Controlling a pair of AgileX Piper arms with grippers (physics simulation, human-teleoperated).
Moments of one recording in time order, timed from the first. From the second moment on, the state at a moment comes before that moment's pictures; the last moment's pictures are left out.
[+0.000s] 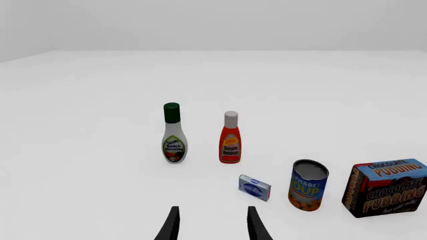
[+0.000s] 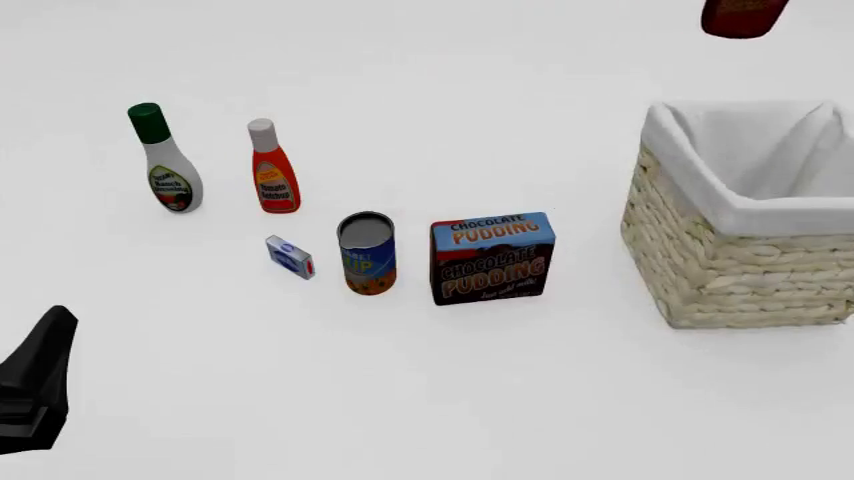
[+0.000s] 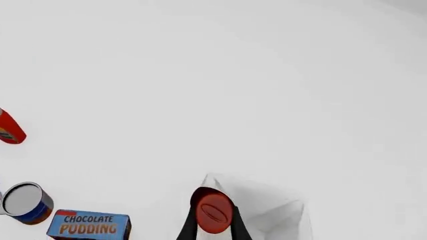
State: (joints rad) left arm 0.00 0.00 0.00 0.00 0.00; right arm 0.06 1.37 -1.75 0.88 -0.27
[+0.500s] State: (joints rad) left arm 0.00 0.00 0.00 0.00 0.00; right arm -0.09 1.26 -1.58 0.81 -0.27
